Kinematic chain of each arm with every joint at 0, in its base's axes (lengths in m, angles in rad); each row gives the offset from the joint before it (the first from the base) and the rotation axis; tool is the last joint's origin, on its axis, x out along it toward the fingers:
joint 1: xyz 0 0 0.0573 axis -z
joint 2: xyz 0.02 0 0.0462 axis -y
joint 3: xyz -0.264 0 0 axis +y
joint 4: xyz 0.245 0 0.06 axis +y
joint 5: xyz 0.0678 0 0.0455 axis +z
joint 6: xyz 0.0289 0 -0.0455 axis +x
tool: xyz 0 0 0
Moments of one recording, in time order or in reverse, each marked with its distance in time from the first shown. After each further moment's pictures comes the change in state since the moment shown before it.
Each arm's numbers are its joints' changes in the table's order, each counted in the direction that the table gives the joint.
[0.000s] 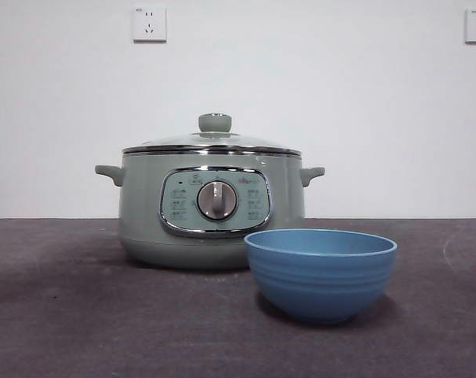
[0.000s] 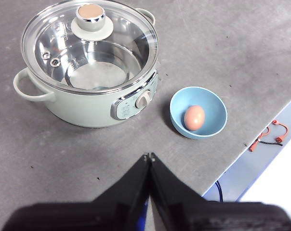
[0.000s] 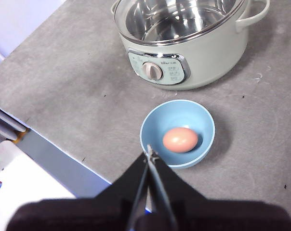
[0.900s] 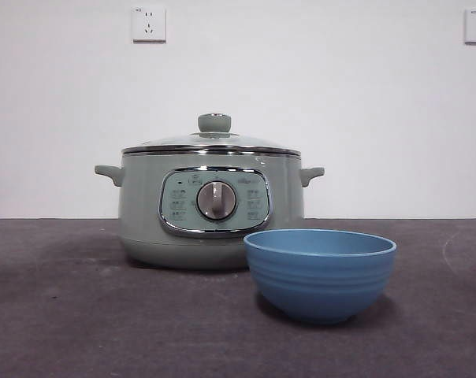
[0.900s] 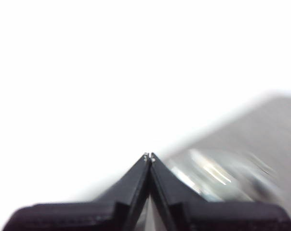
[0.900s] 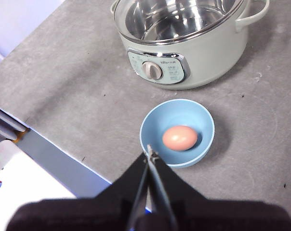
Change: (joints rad) left arm -0.331 0.256 0.240 -0.751 -0.011 0.193; right arm 0.000 0.000 0.000 0.003 0.000 0.000
